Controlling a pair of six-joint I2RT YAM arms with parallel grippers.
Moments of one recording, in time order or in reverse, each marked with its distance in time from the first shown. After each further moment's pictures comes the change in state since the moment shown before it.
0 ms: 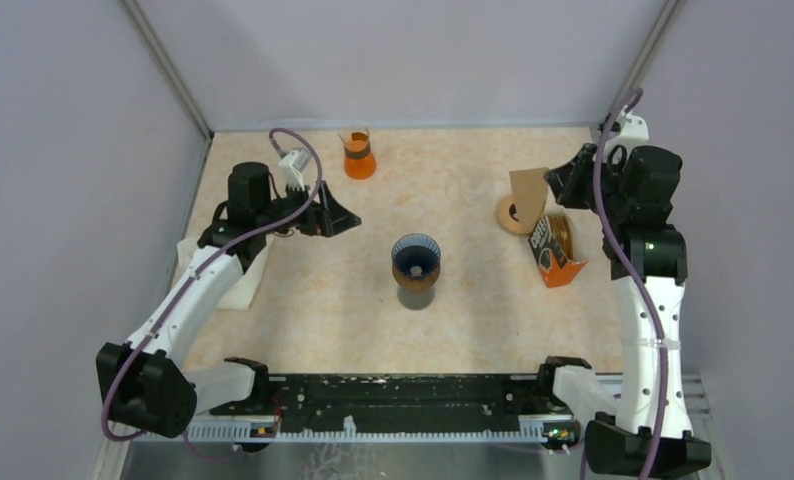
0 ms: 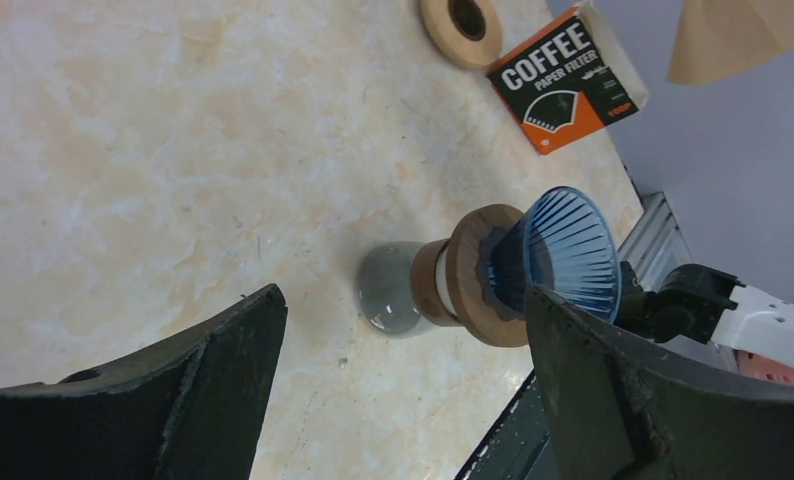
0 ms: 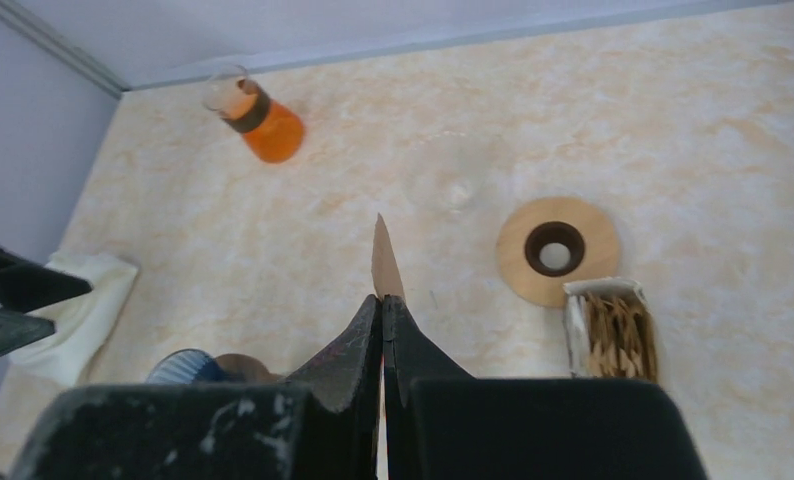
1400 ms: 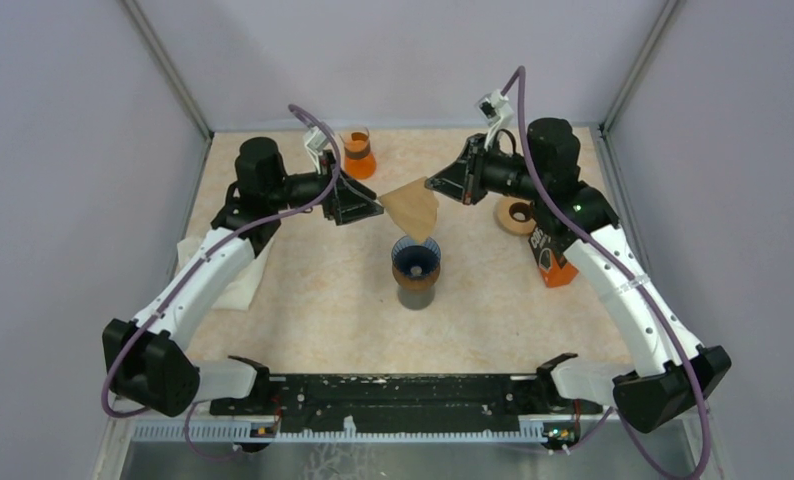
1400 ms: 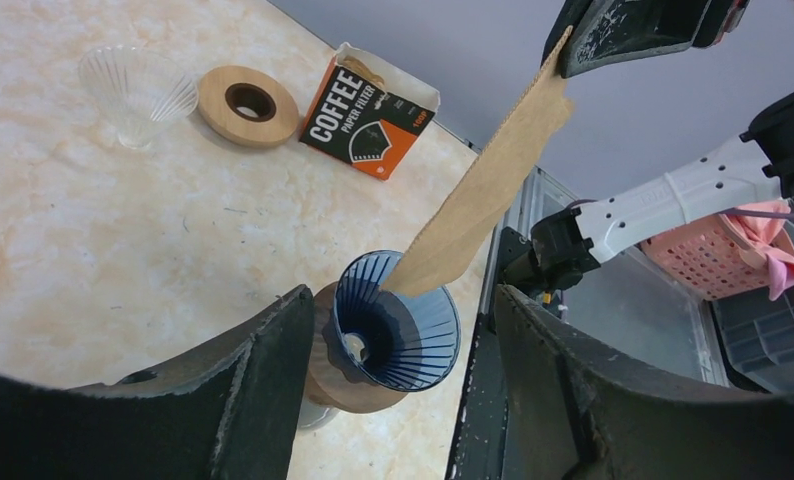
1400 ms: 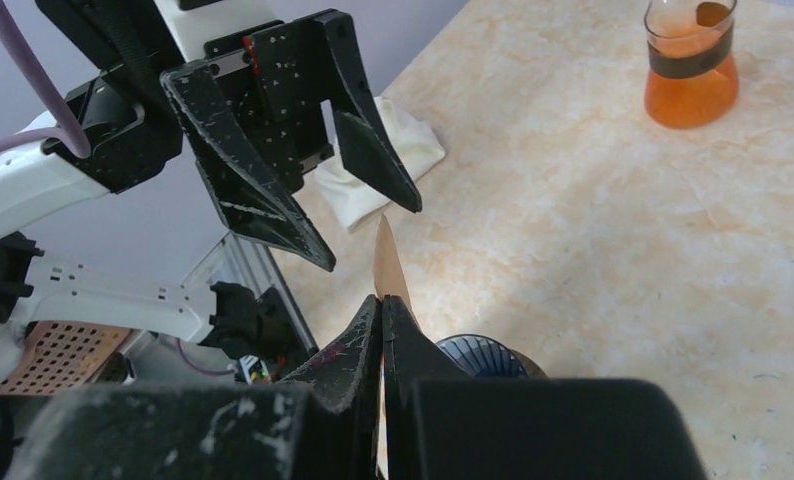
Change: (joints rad) left arm -0.098 0.105 0.156 0.278 0.340 -0.032; right arm 0.520 0.231 0.078 0.256 -0.287 0.164
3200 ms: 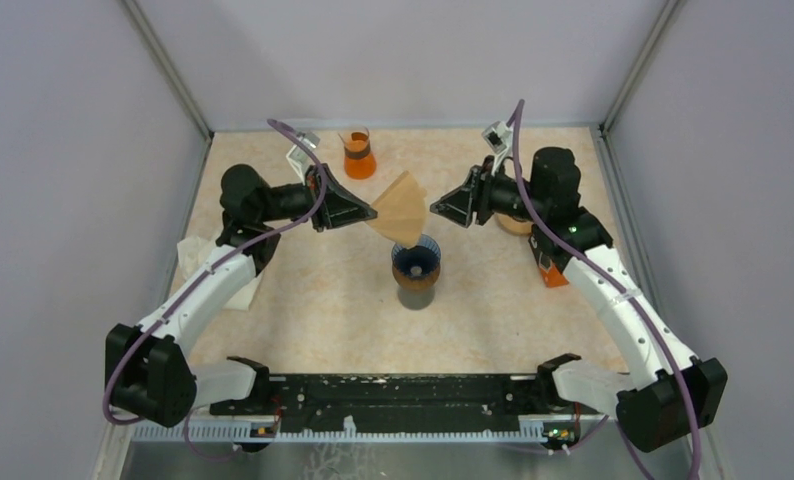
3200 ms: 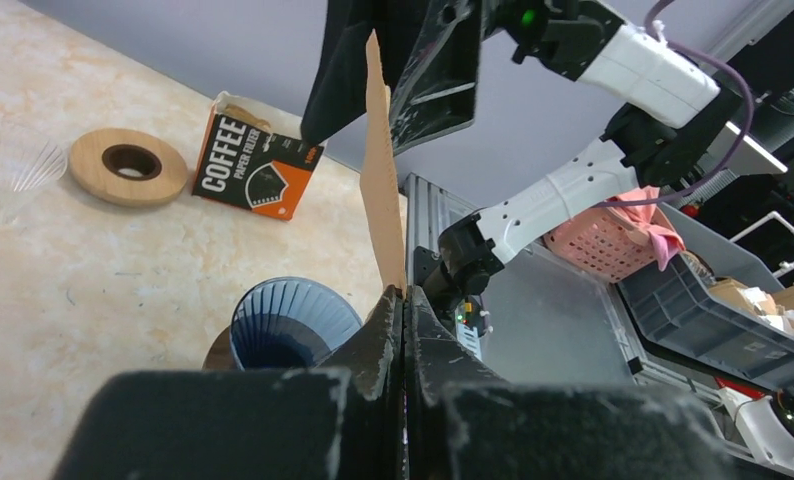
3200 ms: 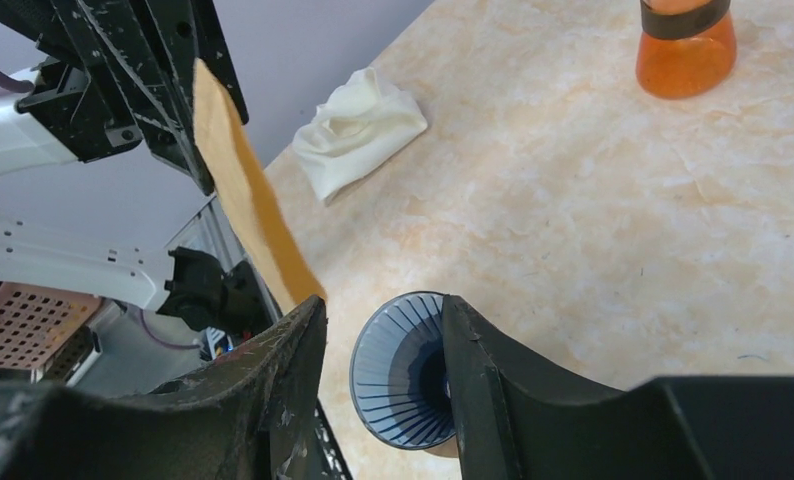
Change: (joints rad) left arm 0.021 -0.048 -0.204 0.558 0.168 -0.362; right arm -0.074 -0.088 -0.275 0.190 -0.098 -0.043
